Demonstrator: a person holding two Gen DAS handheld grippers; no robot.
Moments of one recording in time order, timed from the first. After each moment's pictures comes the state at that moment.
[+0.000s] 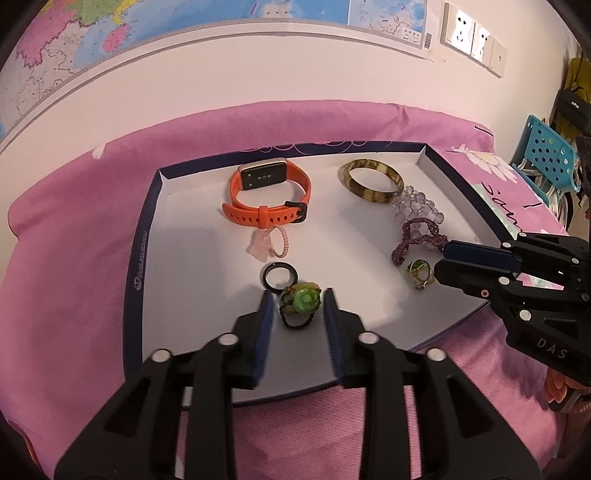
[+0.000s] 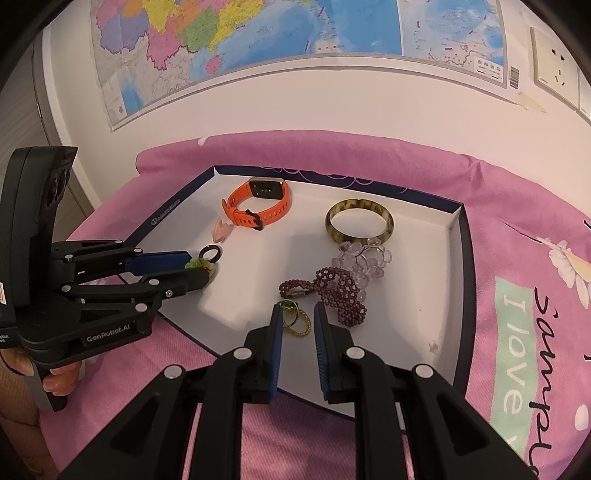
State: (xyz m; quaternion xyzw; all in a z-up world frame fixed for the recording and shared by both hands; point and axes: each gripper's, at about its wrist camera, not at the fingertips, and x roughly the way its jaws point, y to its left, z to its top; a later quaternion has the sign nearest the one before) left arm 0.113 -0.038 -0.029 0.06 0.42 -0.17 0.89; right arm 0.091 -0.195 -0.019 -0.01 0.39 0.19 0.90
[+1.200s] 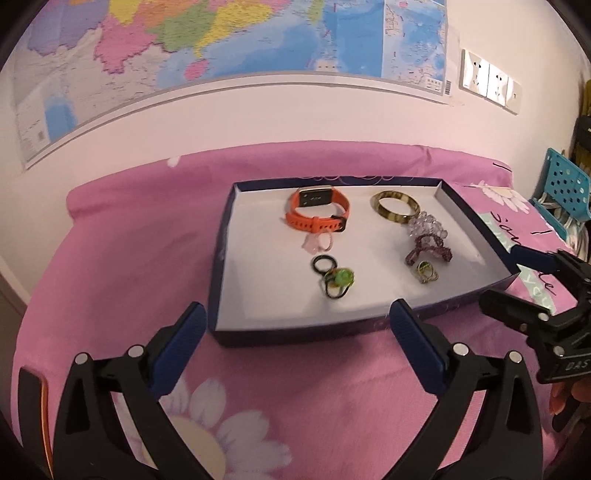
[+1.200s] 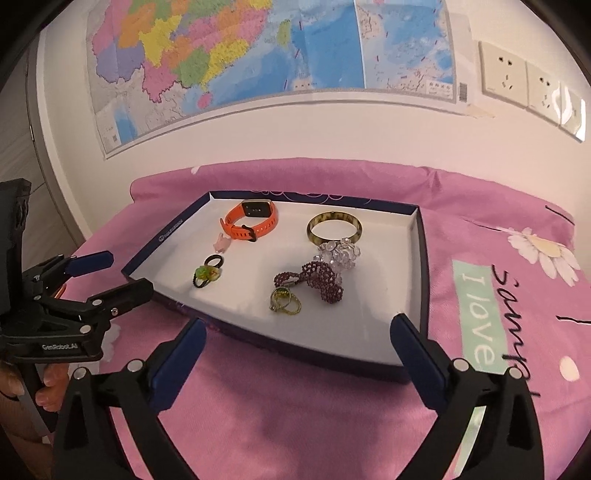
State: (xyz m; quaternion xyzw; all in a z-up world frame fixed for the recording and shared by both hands) left arm 0.052 -0.004 0.000 0.04 0.36 -0.08 0.93; right arm 0.040 -0.210 -0.003 0.01 0.34 0.14 0.93
